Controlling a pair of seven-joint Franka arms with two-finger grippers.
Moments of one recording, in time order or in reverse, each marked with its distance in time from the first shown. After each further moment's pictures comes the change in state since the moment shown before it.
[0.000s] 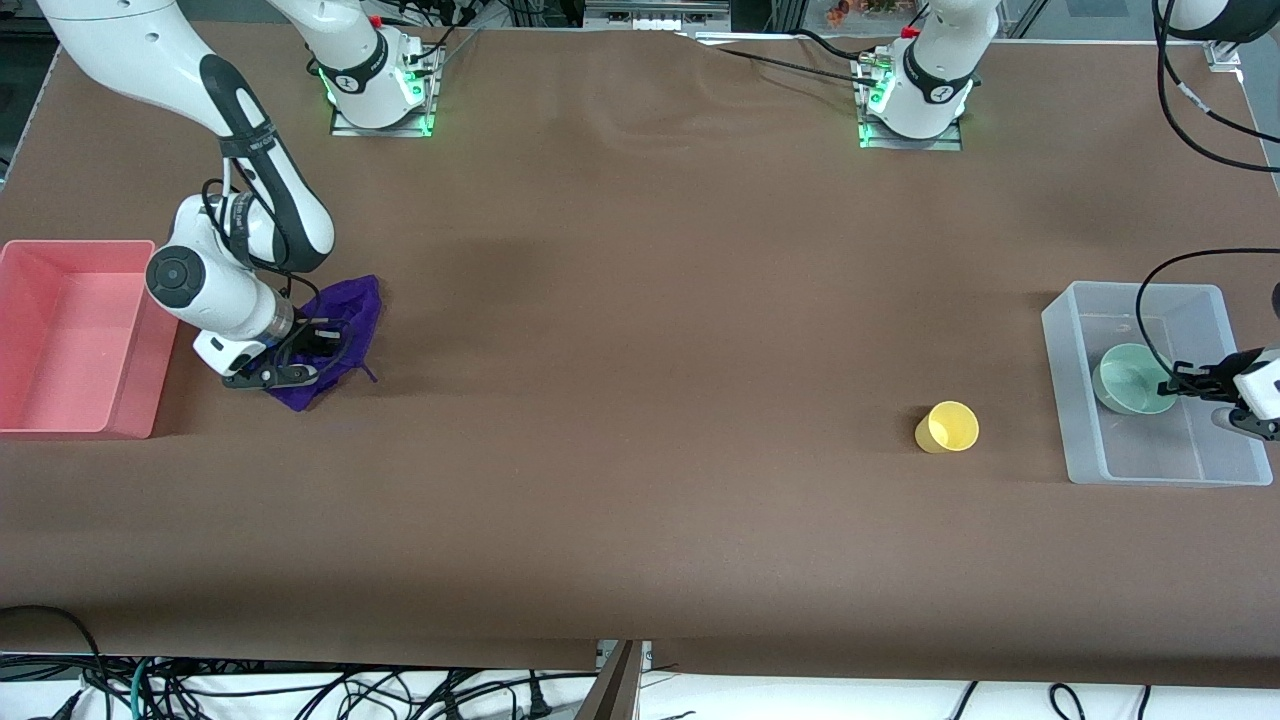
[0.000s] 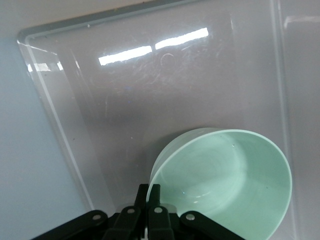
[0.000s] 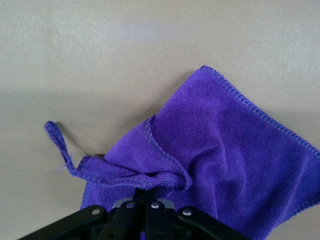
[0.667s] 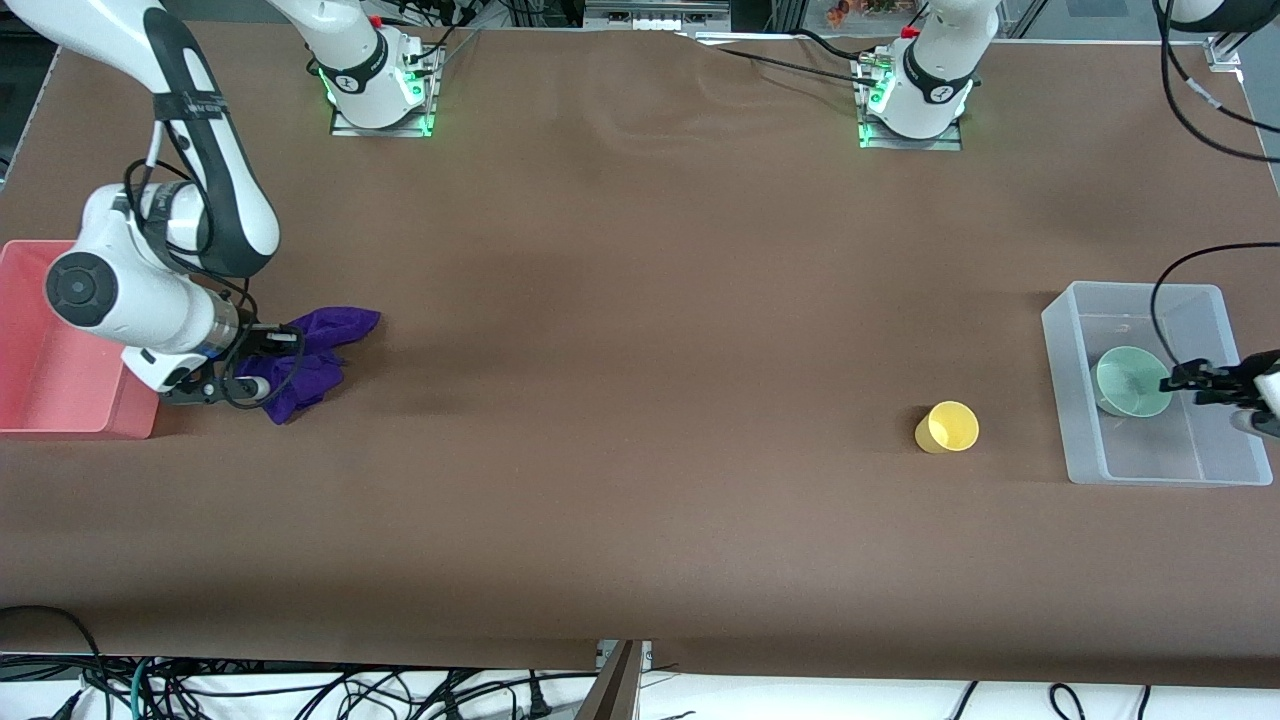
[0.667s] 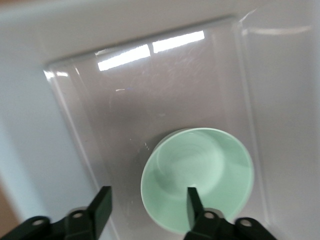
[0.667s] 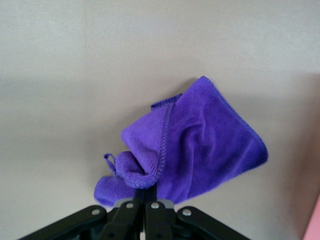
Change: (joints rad) left arm -0.006 -0.083 -0.023 0.068 0.000 -0.144 0.002; right arm -0.001 -0.083 -0.003 0.256 0.000 -0.431 0.000
